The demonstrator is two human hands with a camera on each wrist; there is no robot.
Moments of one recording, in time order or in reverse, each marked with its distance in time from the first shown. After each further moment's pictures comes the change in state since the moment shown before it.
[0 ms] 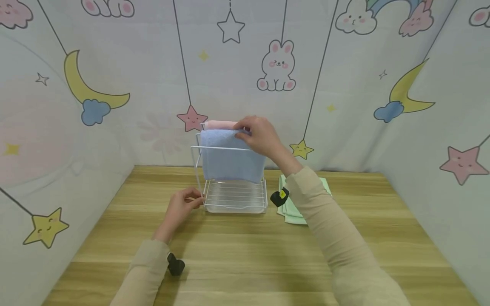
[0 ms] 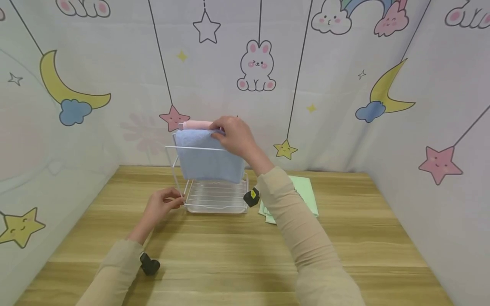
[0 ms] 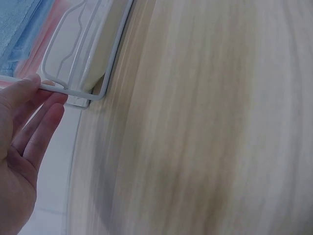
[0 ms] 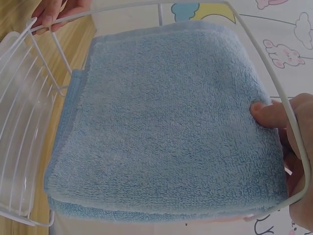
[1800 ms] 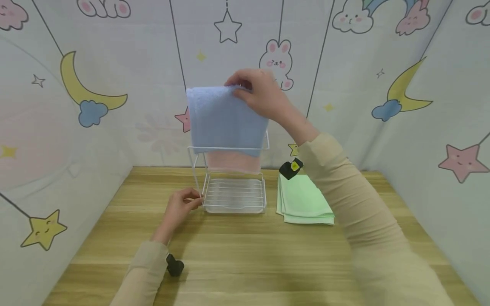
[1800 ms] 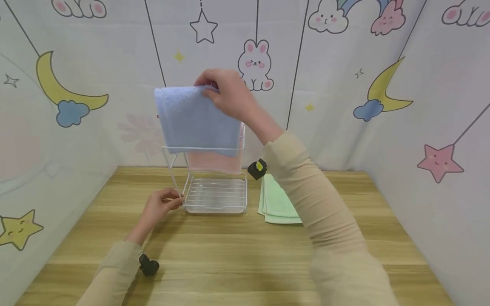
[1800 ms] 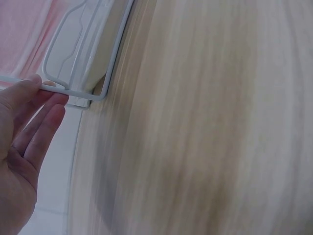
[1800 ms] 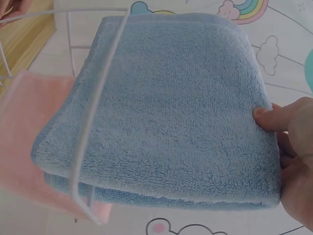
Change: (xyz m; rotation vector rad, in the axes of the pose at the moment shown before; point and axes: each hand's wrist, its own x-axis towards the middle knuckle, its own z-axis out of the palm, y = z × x) left_hand 0.001 -0.001 0.001 0.000 0.001 0.007; right_hand 0.041 -0.043 -0.089 0.061 0.054 -0.112
